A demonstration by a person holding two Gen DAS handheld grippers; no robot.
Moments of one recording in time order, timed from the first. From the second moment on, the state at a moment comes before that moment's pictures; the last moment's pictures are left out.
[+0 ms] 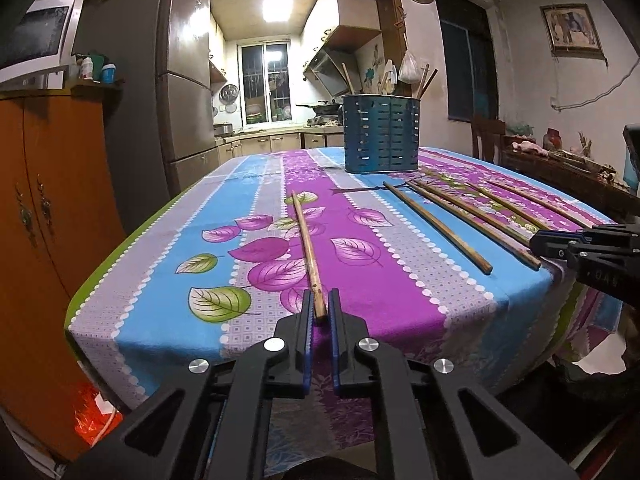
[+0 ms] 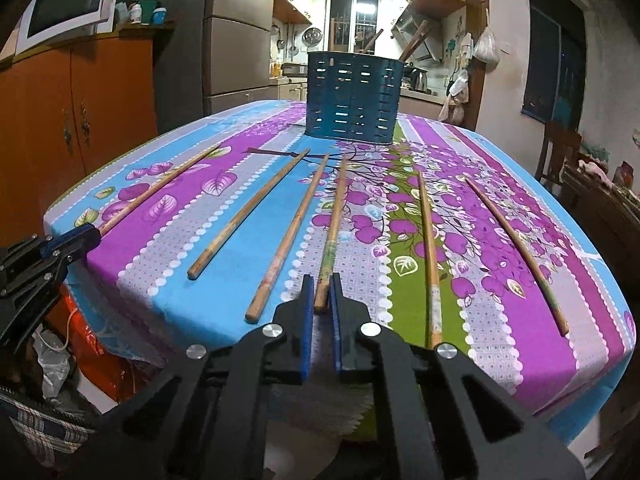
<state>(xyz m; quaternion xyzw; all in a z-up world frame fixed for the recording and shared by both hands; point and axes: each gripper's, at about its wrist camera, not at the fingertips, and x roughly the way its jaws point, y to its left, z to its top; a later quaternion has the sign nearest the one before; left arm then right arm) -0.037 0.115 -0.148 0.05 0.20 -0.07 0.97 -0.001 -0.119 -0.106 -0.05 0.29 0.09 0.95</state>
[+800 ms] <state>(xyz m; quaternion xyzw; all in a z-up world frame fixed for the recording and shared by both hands) -0.047 0.117 -0.099 0.05 0.16 -0.07 0.98 -0.029 -0.134 -0.061 -0.05 0.19 0.08 0.98</state>
